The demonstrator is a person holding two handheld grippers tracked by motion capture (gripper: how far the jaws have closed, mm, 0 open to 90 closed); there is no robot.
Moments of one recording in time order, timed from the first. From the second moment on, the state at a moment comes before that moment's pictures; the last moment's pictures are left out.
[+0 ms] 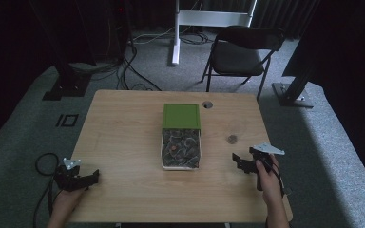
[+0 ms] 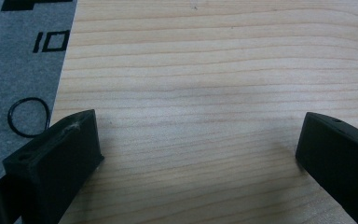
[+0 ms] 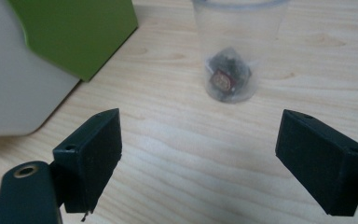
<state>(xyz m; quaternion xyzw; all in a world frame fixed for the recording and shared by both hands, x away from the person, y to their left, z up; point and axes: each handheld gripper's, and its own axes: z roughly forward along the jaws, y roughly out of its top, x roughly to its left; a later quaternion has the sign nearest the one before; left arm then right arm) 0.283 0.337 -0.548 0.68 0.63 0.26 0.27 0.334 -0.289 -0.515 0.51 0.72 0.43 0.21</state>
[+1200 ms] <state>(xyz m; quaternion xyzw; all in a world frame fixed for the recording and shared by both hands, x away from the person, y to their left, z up) 0.283 0.337 -0.548 0.68 0.63 0.26 0.27 0.295 -0.295 -0.549 0.48 0.77 0.36 0.21</state>
